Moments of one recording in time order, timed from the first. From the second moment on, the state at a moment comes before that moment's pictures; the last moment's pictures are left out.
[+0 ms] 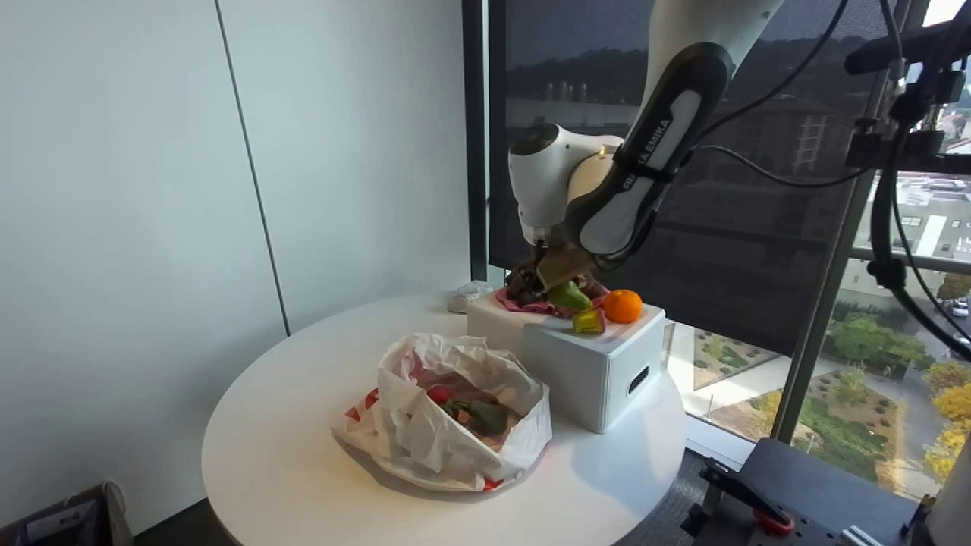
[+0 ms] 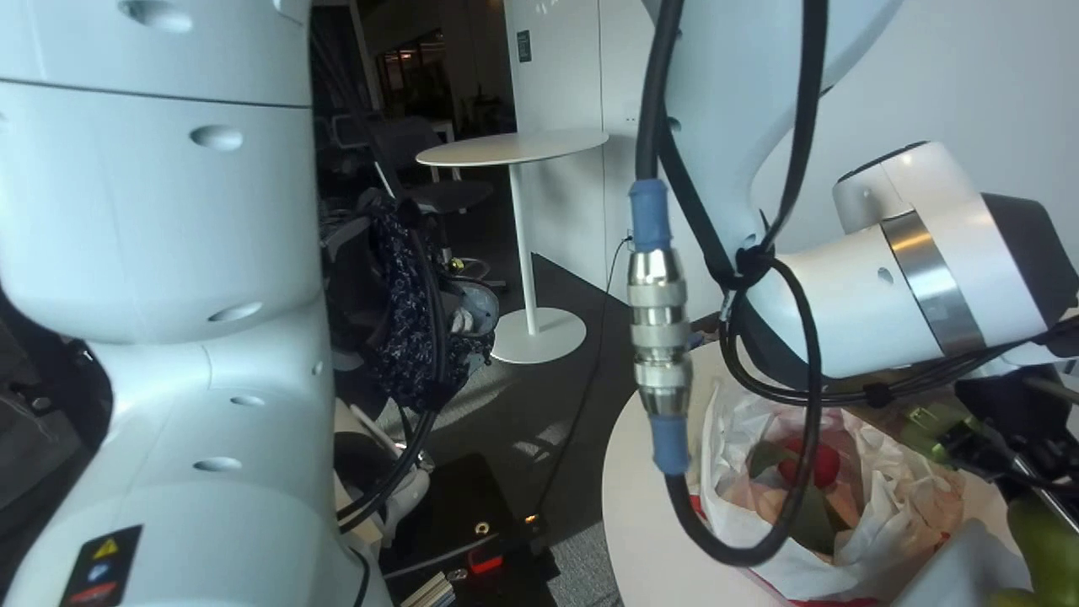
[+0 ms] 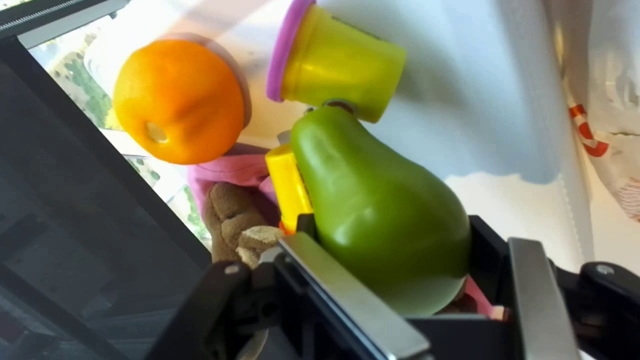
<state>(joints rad) -0.03 0.21 -0.18 -2.26 -1.00 2.65 1.02</state>
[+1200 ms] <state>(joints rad) 0.16 0.49 0.03 -2.15 -0.99 2.73 0.96</state>
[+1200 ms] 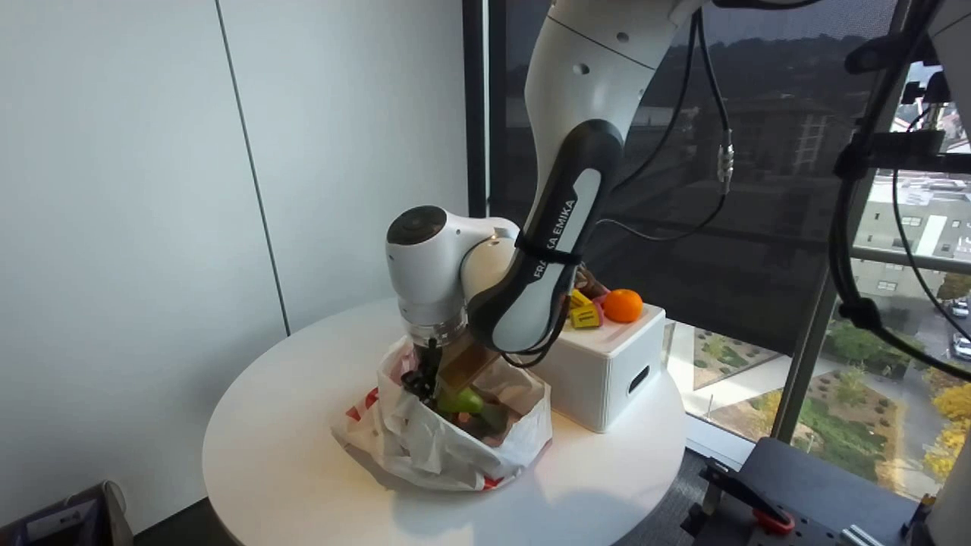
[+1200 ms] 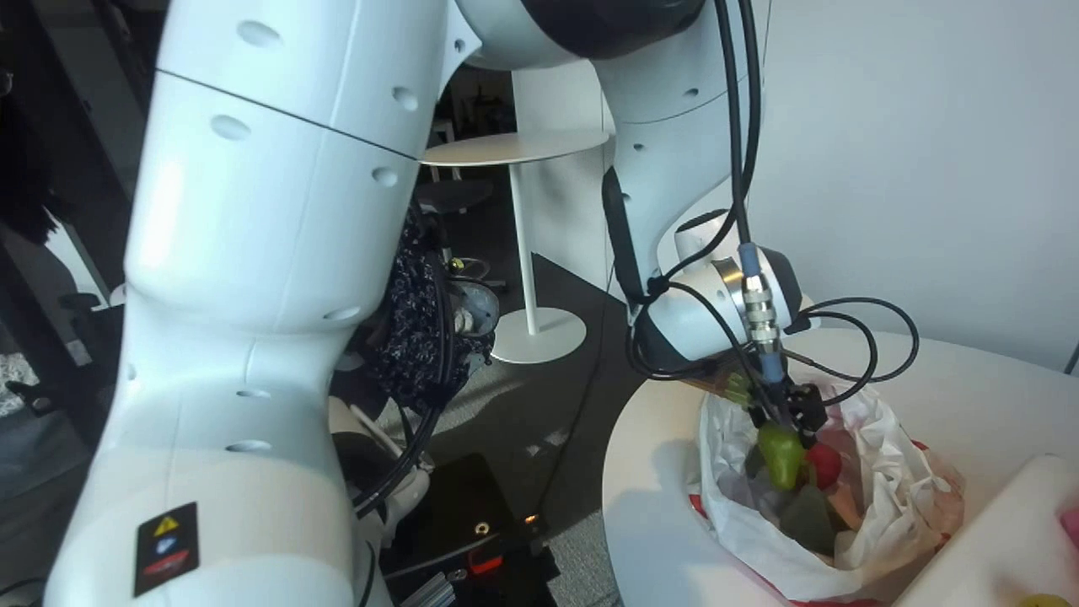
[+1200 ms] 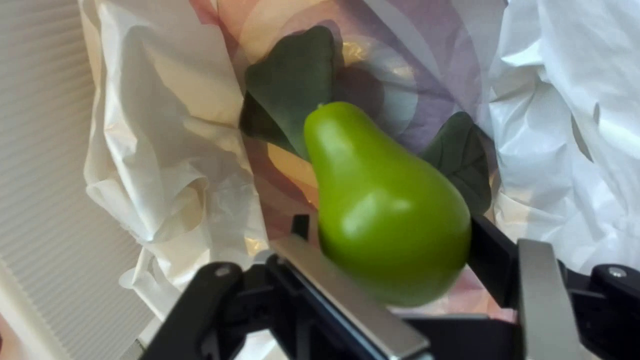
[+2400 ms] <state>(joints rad) -0.02 0.03 -0.11 -2.43 -0.72 2.55 1.16</state>
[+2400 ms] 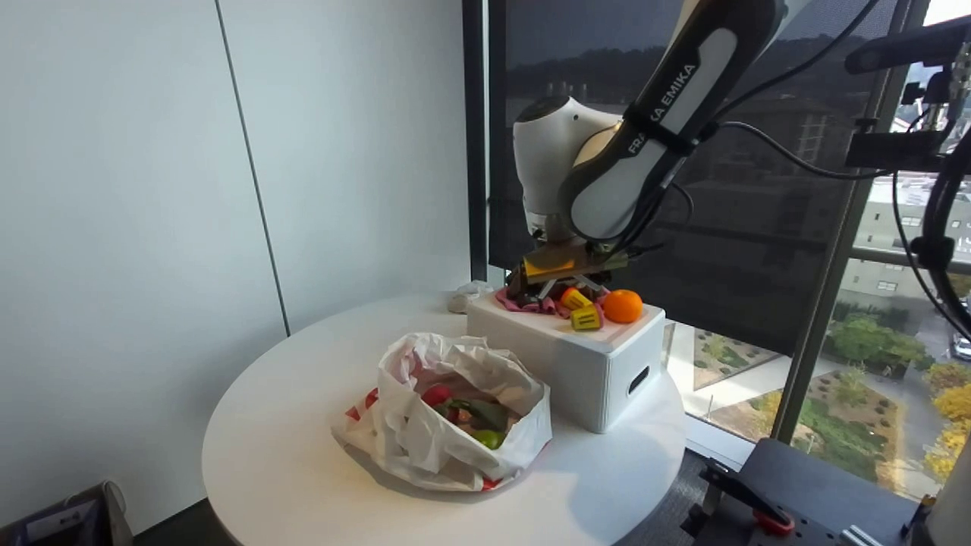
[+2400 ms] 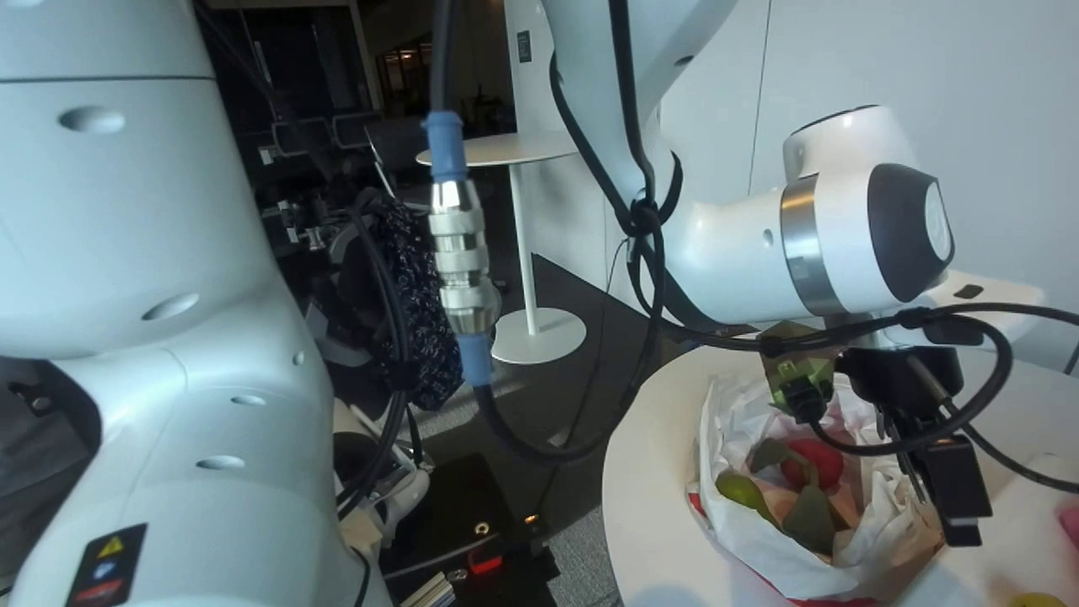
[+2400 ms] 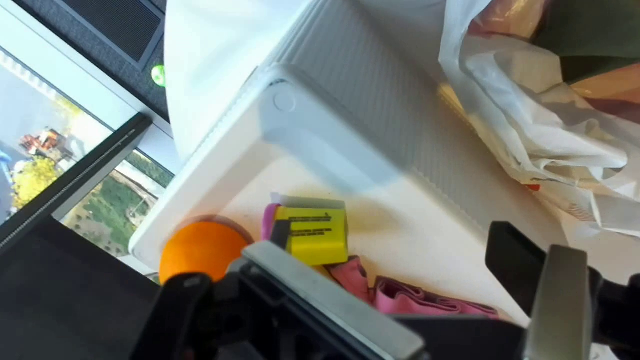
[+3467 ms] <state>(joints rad) -0.08 0.24 -0.18 -2.29 -0.85 2.53 1.63</state>
